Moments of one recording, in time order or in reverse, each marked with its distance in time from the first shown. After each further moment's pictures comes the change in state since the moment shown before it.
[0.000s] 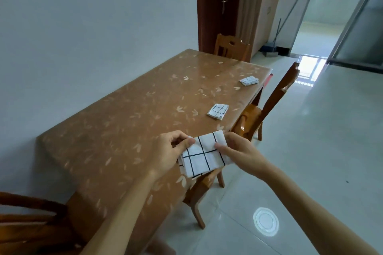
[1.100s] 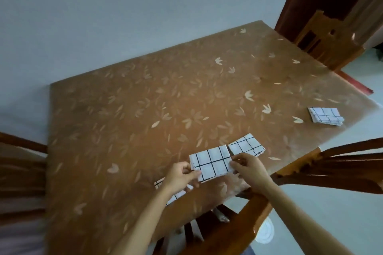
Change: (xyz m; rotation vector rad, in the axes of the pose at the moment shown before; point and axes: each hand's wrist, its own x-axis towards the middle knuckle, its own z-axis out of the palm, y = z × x) left_hand 0.241 -0.158 0.127 -0.383 0.116 -0.851; right_hand 0.366 0.153 -0.091 -0.284 -0.274 0.243
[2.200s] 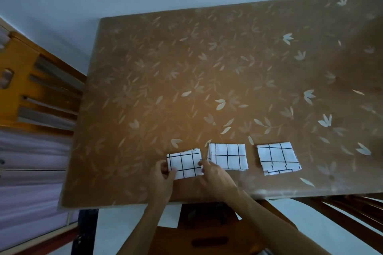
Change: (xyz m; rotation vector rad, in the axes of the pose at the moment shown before) left_hand -0.010 -0.122 0.020 -0.026 0.864 -0.208; right_hand 0.032 -0.014 0.119 -0.615 -0.643 -0.418
